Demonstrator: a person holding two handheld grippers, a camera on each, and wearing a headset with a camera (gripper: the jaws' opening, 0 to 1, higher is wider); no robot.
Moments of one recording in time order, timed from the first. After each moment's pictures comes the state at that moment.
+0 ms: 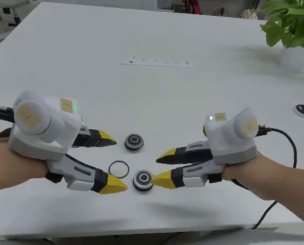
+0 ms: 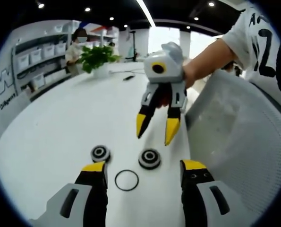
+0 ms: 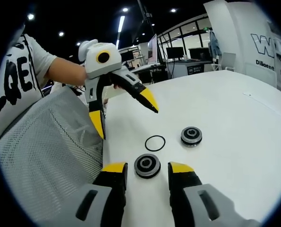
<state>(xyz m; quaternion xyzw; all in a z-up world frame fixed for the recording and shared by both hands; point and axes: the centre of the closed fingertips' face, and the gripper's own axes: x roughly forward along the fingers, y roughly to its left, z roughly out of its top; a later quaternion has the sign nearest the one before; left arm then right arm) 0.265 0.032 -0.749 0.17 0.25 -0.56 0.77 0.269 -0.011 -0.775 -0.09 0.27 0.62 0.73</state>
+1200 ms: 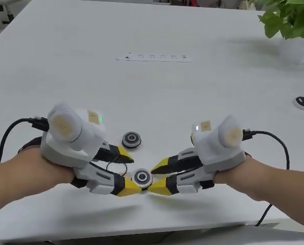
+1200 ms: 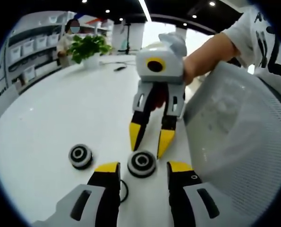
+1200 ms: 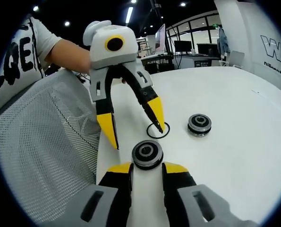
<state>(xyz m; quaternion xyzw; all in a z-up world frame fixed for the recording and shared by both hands) 0.263 0.000 -0.786 0.17 0.29 -0.59 0.74 0.264 -0.008 -0.807 -0.12 0.28 0.64 0.70</state>
